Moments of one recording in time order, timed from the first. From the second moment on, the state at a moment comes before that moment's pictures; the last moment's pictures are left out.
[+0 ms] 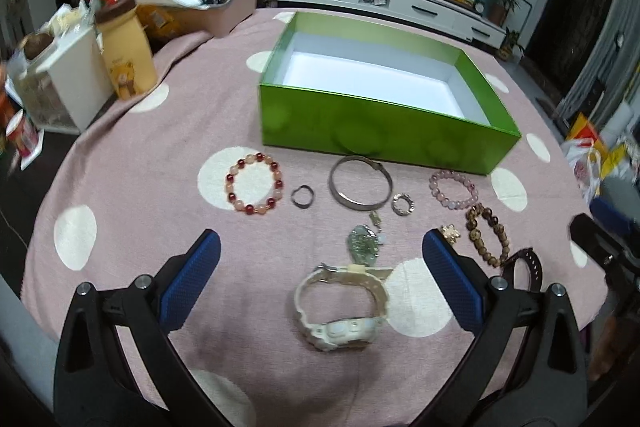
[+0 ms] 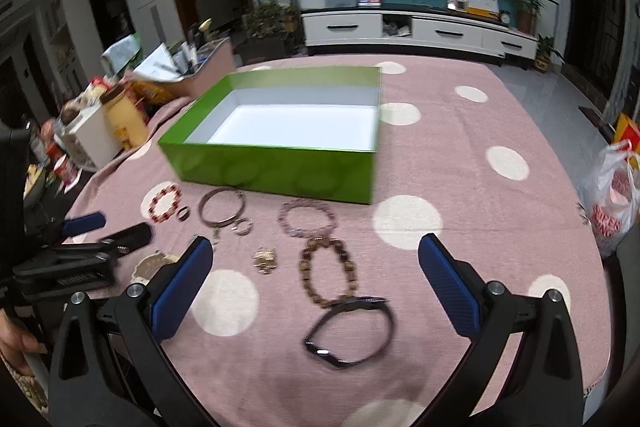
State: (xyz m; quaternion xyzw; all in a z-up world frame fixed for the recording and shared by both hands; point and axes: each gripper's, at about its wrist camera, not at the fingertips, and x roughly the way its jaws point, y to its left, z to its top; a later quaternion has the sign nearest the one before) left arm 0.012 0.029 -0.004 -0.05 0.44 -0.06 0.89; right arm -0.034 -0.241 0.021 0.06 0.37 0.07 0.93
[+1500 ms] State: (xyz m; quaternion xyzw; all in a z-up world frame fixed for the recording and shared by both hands) left arm 0.025 0.040 -0.057 -0.01 0.57 -0.10 0.82; right arm -0.035 -0.272 -0.061 0.05 0.48 0.07 0.87
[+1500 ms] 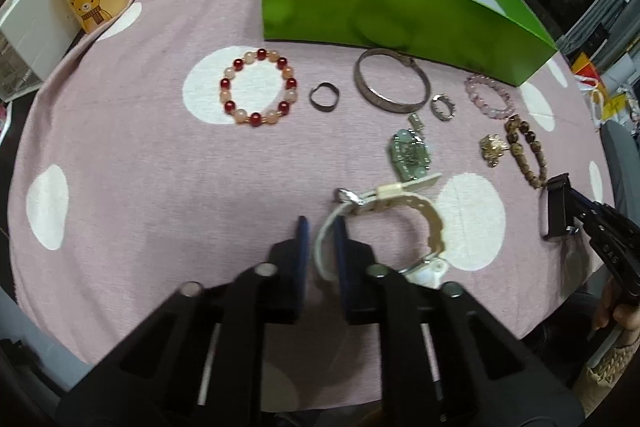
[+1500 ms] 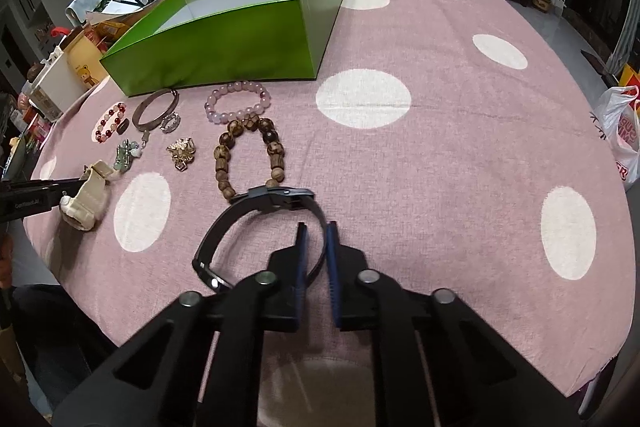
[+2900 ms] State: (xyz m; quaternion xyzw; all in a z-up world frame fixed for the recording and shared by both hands) left arm 0.151 0.016 0.039 -0.11 0.38 -0.10 0.92; right arm 0.121 -0.234 0.030 0.09 0.32 0.06 0.94
